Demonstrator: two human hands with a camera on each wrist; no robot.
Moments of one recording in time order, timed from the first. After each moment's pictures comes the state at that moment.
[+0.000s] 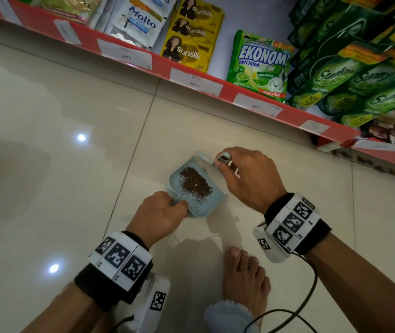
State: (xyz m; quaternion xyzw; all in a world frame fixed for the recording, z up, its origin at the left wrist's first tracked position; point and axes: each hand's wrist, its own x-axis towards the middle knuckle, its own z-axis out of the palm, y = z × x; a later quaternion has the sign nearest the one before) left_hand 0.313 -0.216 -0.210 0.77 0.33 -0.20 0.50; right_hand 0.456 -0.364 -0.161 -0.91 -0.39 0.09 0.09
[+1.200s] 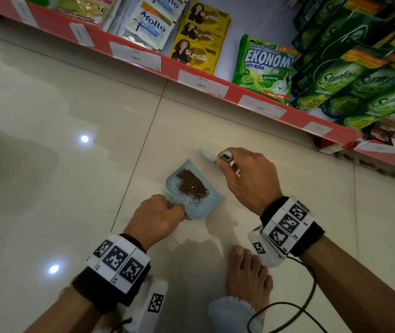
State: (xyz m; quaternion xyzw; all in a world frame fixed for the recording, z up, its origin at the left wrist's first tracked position) left_hand 0.295 -0.210 -0.208 0.78 0.34 -0.20 0.49; right_hand 0.443 -0.358 -0.163 -0.93 -0.35 0.07 0.11
